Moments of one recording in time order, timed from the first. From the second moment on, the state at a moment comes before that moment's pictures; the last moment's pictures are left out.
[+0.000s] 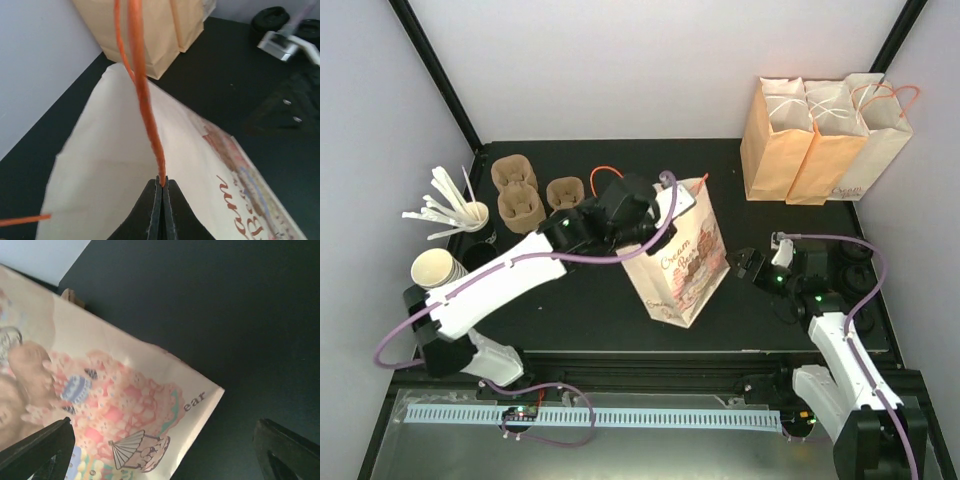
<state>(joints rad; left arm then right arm) -0.94 1.49 1.59 -0.67 -0.14 0.16 0.06 0.81 0.42 -0.28 -0.53 0.60</state>
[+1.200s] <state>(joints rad) -1.17 1.39 1.60 -0.87 -0.28 -0.12 0.33 1.20 0.67 -0.41 -0.38 0.51</state>
